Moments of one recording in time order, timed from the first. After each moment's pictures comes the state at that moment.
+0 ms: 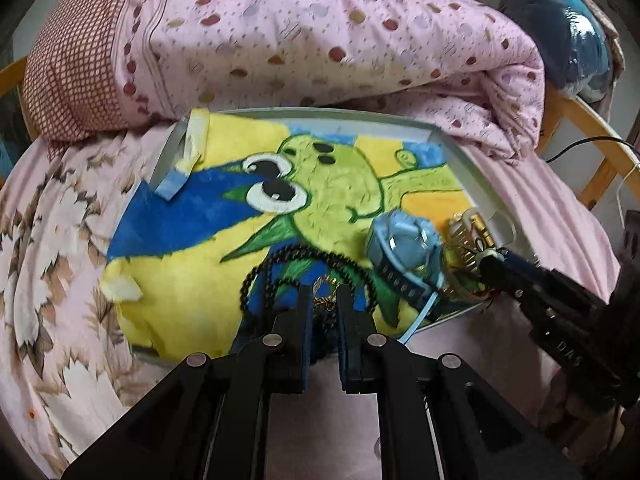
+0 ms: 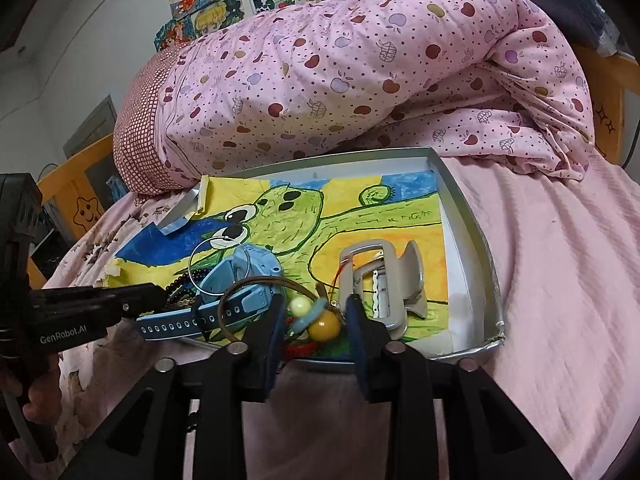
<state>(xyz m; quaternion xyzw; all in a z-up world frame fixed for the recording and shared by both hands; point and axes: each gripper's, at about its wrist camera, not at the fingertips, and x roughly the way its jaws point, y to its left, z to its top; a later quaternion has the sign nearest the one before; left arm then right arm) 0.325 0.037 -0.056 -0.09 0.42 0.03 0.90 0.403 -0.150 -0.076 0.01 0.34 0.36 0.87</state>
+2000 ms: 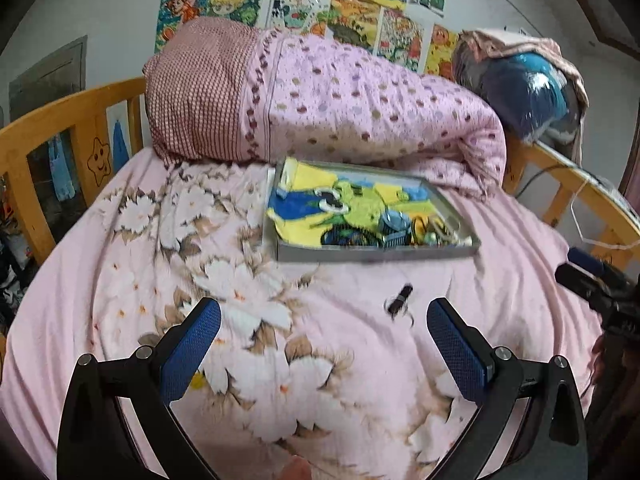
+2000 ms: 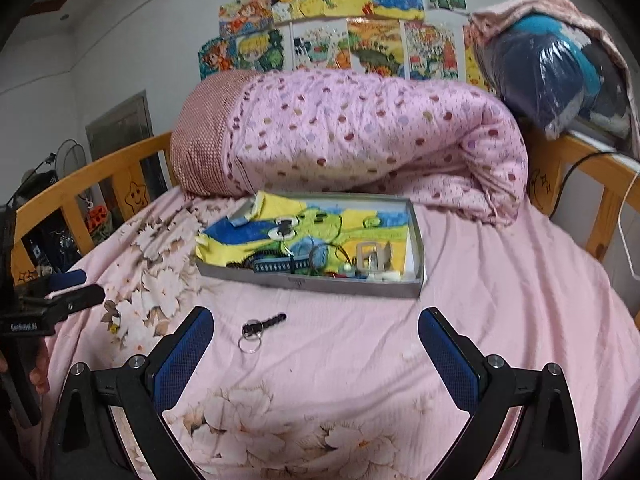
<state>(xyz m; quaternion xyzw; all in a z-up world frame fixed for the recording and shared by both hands) 0.111 0.031 0.013 -0.10 0.31 0.07 0.94 0.251 -0.230 0.012 -0.04 0.29 0.35 0.89</state>
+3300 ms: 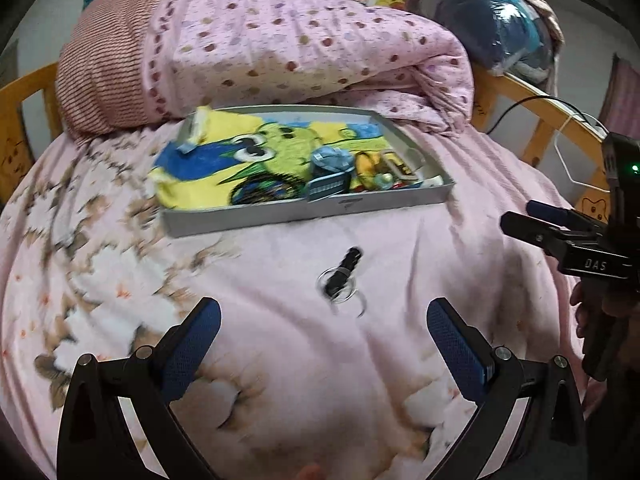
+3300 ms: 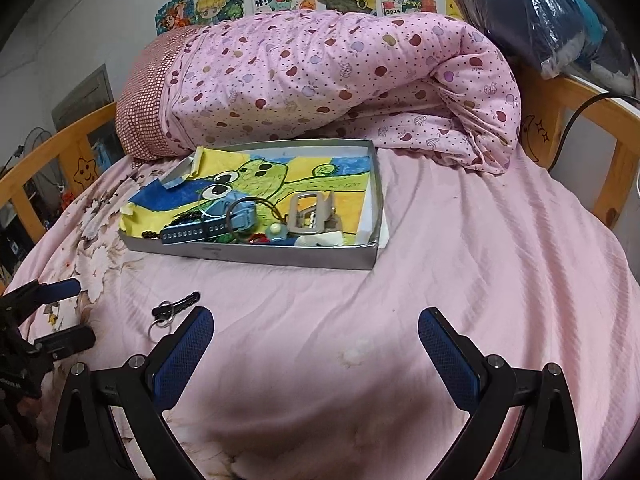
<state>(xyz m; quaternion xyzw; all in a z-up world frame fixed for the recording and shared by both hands) 0.198 -0.018 -0.047 -0.07 0.38 -0.02 0.92 0.341 -0.239 -0.040 -0.06 0.36 0.32 0.88</state>
